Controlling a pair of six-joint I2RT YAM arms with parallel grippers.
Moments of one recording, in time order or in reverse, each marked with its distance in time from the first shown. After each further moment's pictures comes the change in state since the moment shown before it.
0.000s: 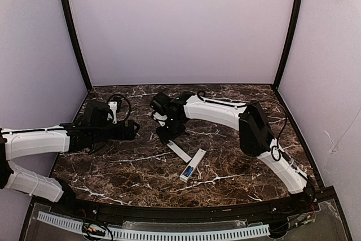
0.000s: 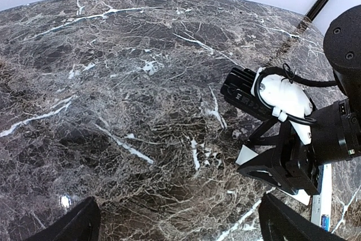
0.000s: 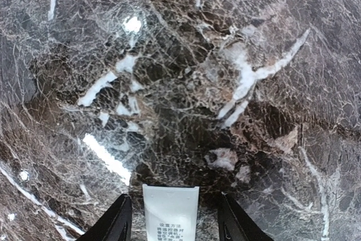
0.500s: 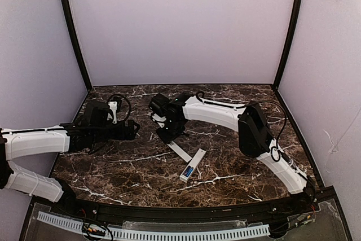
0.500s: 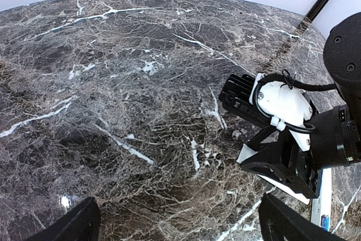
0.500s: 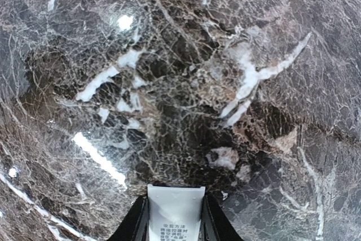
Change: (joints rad) left arm 0.000 0.000 0.000 0.002 -0.001 0.000; right arm 0.014 0.008 0.011 -0.013 0.041 -0.032
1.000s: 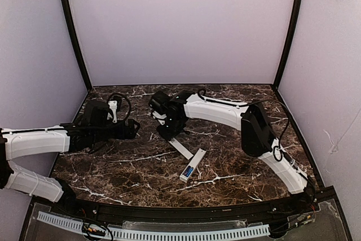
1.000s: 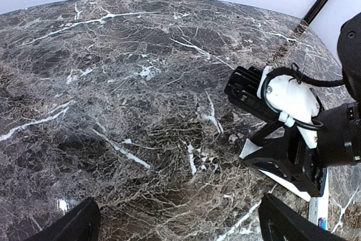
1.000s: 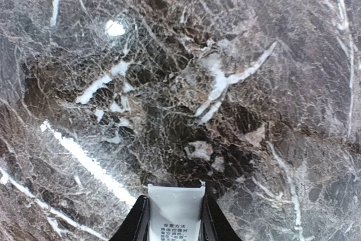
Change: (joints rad) left arm 0.000 0.002 0.000 0.018 0.003 0.000; right arm 0.003 -0.027 -0.011 0.001 0.062 -0.013
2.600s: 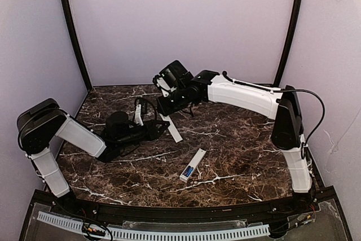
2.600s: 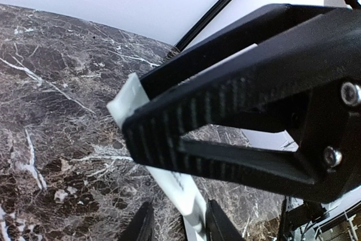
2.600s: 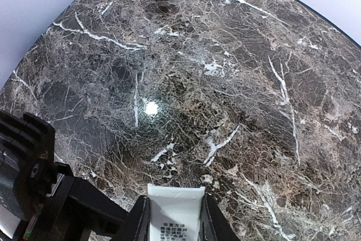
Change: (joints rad) left arm -0.130 0.522 -0.018 0.965 0.345 -0.308; right arm -0.023 -0.355 -0.264 0.323 -0.061 0.107
